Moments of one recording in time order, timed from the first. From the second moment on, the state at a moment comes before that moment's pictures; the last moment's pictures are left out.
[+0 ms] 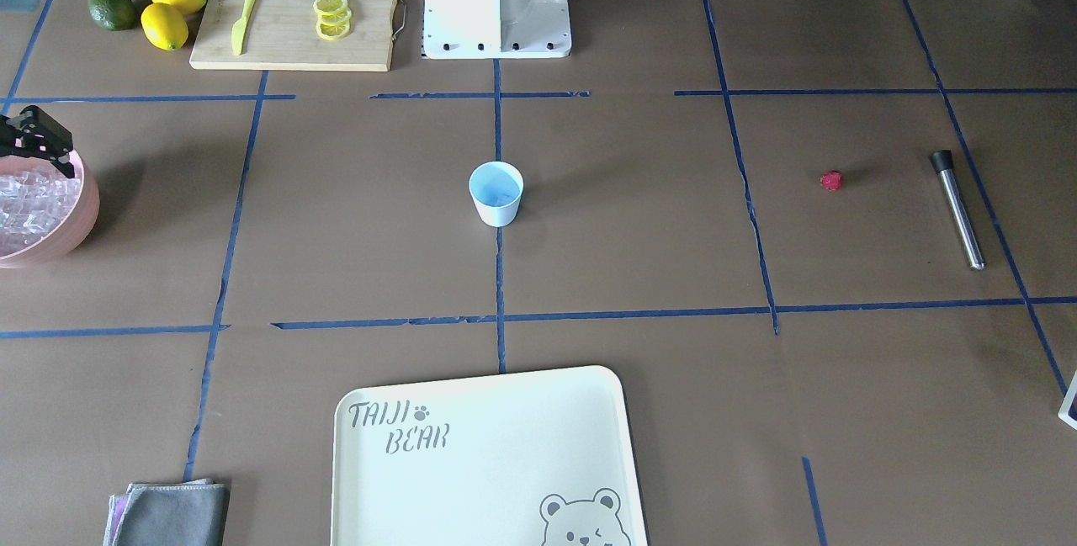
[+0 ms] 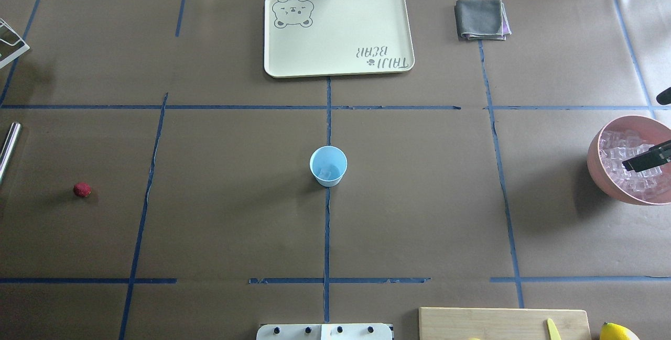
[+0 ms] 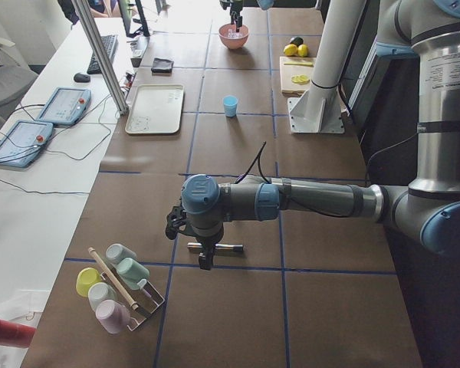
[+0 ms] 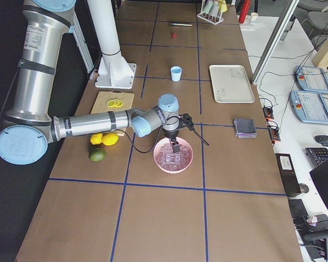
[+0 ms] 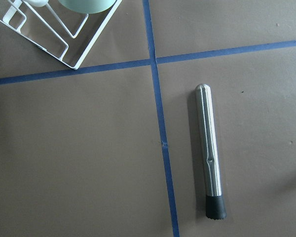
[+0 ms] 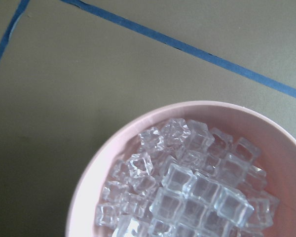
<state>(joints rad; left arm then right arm) -1.59 -1.47 -1.75 -1.46 -2.39 0.18 1.09 -1.81 1.88 -1.15 2.15 0.29</state>
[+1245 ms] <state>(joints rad) -1.59 -1.48 -1.75 -1.46 -2.39 0.18 1.06 -1.82 1.80 -1.14 2.12 0.30</state>
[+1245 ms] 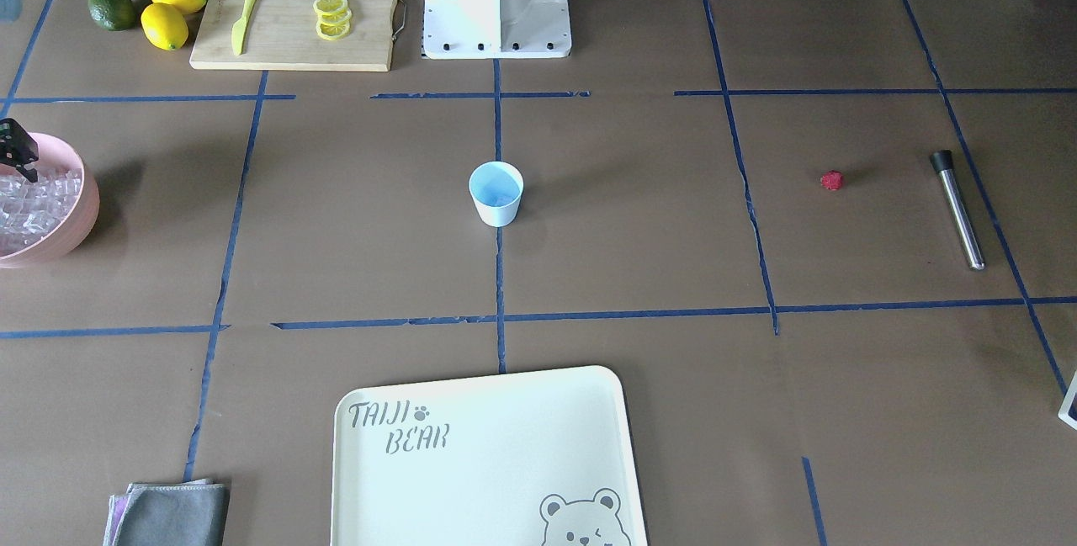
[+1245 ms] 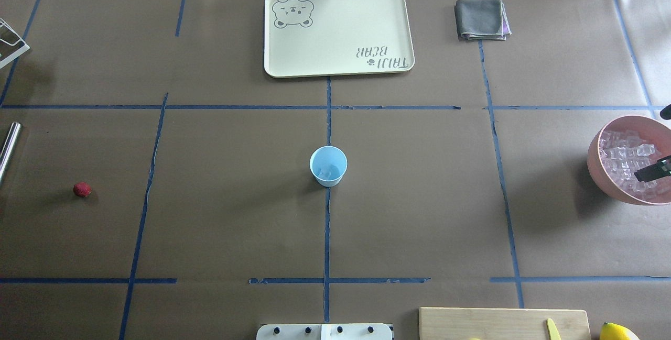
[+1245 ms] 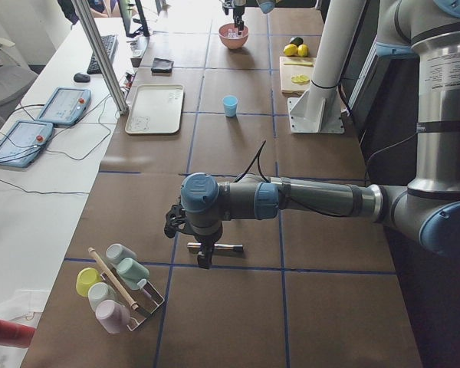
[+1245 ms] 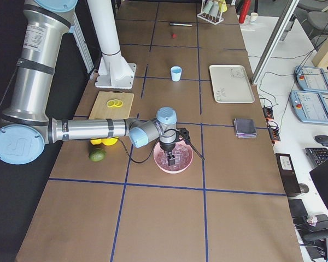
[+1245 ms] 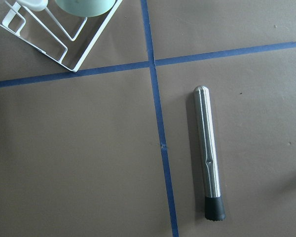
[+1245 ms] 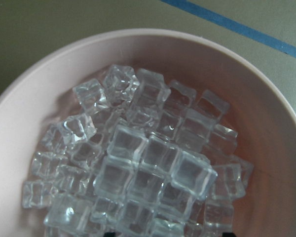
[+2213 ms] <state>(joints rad) -1.59 -1.48 -1.75 -1.46 -2.39 0.18 1.06 -1.83 1.82 -1.15 2.12 0.29</state>
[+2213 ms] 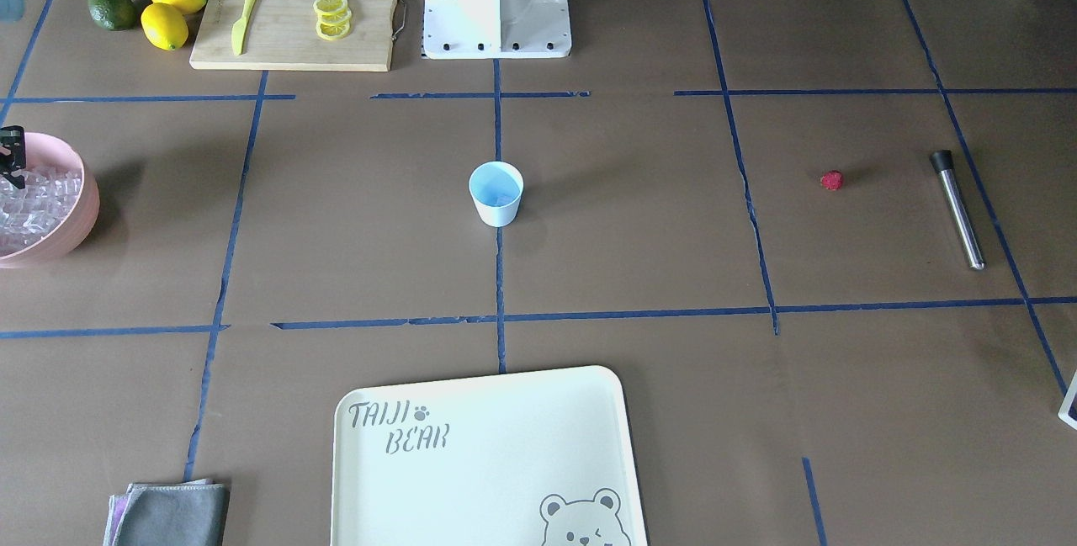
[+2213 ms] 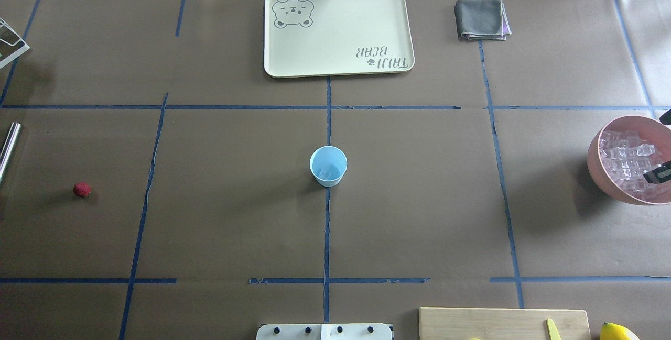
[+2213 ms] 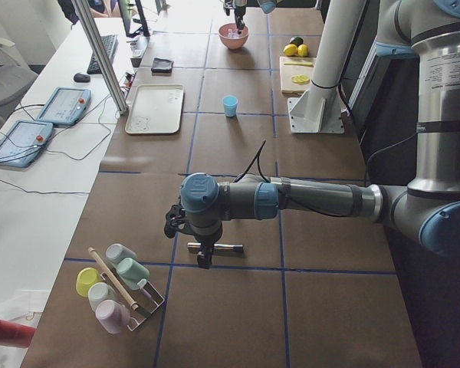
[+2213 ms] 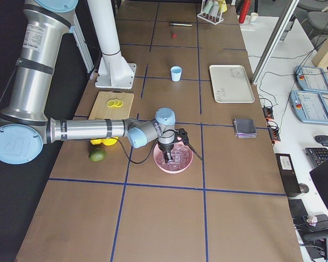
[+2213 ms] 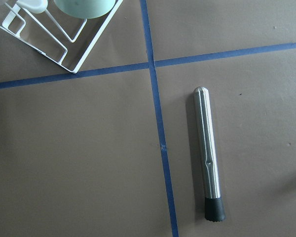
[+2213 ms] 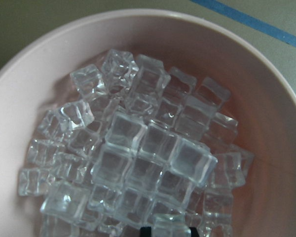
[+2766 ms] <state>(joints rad) -1.59 -1.48 -1.75 -1.46 -2.39 0.18 1.11 -1.80 1.93 -1.16 2.17 0.38</state>
